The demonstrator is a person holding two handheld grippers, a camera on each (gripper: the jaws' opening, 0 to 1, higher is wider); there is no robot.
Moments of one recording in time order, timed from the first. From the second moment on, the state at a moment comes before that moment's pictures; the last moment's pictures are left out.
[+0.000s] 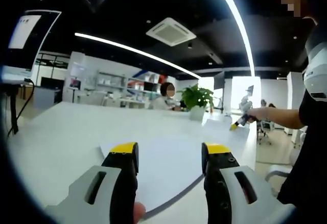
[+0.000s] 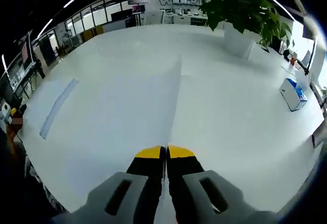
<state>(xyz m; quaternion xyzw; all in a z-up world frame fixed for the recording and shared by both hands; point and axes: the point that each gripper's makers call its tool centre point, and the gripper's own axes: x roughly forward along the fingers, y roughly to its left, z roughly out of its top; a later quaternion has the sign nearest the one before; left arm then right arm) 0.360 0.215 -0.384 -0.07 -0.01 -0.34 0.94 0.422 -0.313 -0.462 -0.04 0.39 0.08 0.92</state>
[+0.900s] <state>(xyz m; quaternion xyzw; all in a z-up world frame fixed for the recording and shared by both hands) 0.360 0.217 -0.385 -0.07 -0.01 -0.33 0.94 0.436 -0.347 -0.432 -0.13 0.34 0.02 0.93</state>
